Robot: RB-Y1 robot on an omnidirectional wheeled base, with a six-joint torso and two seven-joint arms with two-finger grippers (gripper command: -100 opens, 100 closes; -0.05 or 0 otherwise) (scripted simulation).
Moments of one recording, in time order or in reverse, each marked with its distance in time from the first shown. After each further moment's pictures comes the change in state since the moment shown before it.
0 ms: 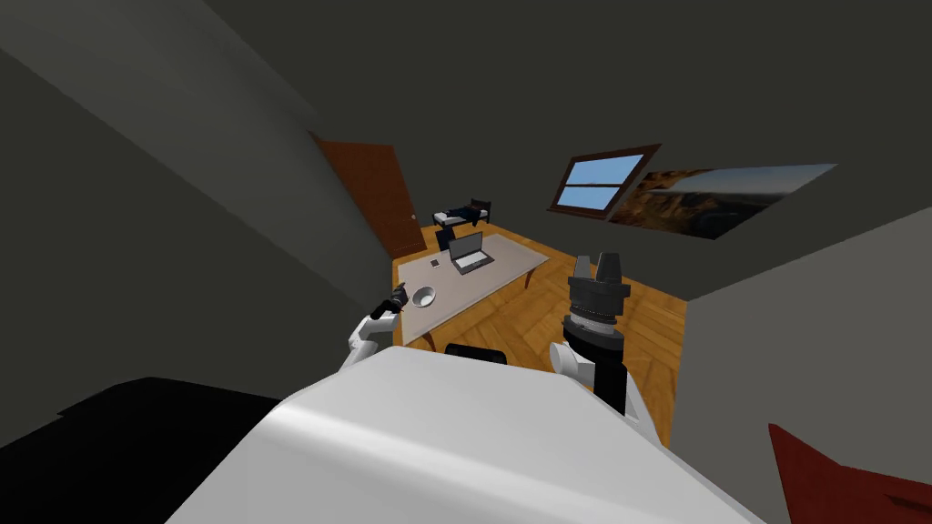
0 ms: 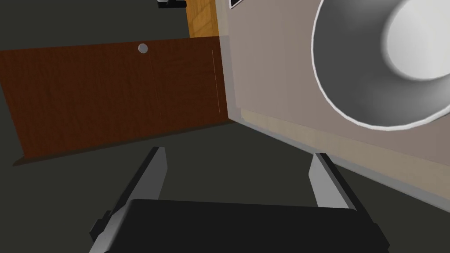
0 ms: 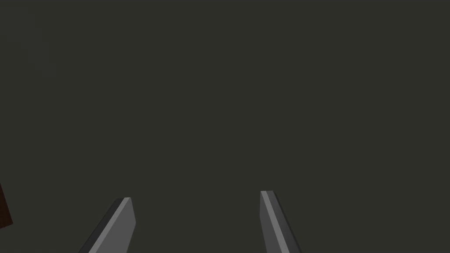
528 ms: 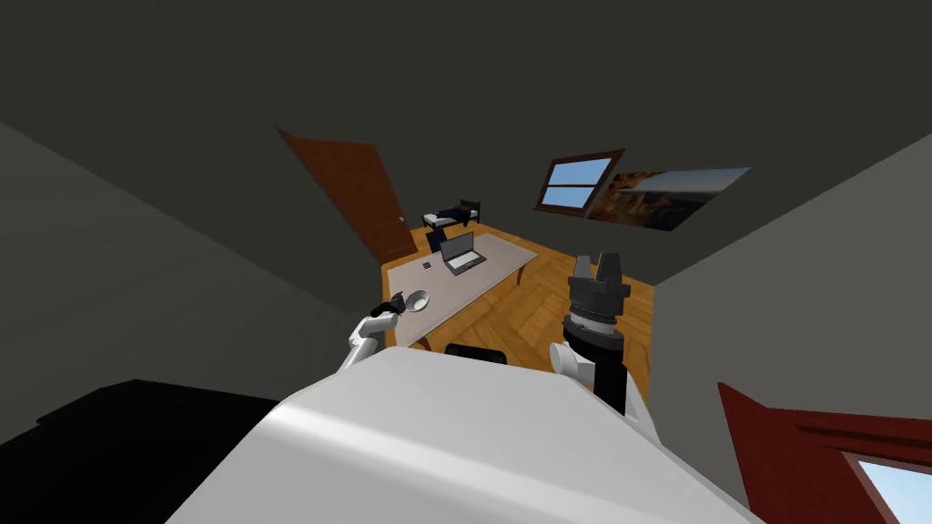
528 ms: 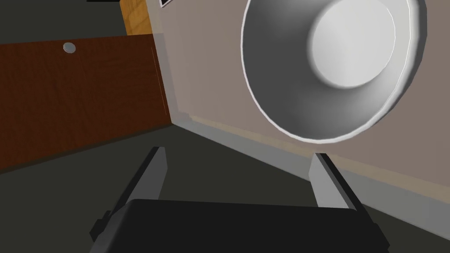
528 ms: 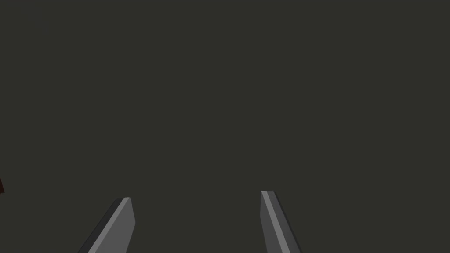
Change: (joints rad) left arm -0.055 0.004 0.049 0.142 0.043 0.162 0.006; right arm 0.000 0.000 0.000 0.000 0.000 0.000 0.000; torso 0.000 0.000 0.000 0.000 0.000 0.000
